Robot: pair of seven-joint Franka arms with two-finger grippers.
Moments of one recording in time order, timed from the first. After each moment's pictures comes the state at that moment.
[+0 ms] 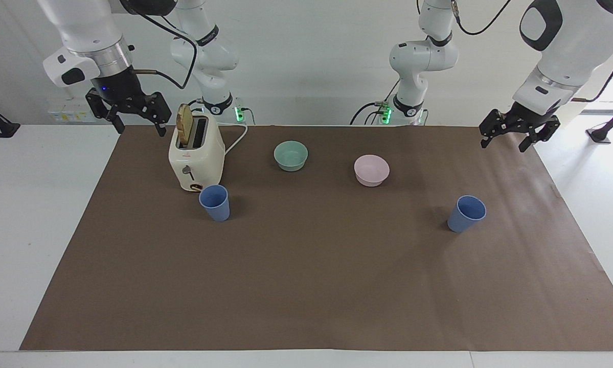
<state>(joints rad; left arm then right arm) 0.02 -0.05 -0.01 -1.73 -0.02 1.70 0.21 -0.20 0.05 0.22 -1.42 -0.04 1.50 0.11</state>
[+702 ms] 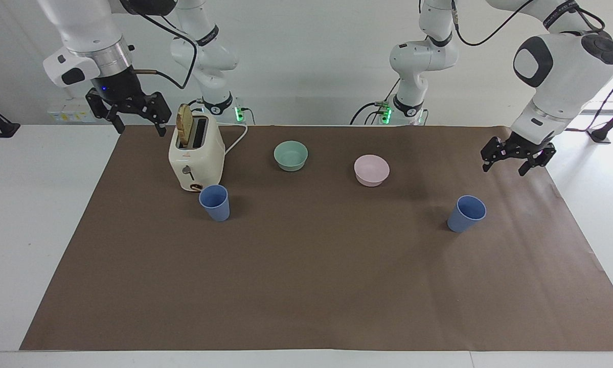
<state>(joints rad) 0.07 0.01 0.00 -1.90 -0.03 1.97 0.27 -0.20 0.05 0.22 -1.42 -0.04 1.50 0.11</state>
